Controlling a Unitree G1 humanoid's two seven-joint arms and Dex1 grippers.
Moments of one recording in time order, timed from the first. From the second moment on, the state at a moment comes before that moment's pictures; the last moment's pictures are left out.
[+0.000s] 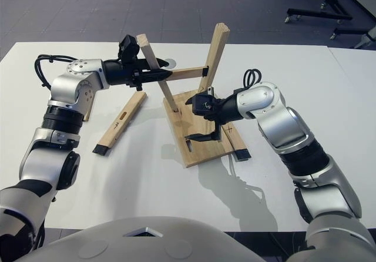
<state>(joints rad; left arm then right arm) -0.78 0.34 -0.14 0.44 -0.33 0.45 -1.07 -0.49 -0.75 0.38 -0.27 0.14 0.54 1.17</state>
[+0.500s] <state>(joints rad) -0.78 0.35 -0.14 0.43 -0.33 0.45 -1.07 -0.62 -0.66 0.27 -0.19 0.20 0.59 1.09</state>
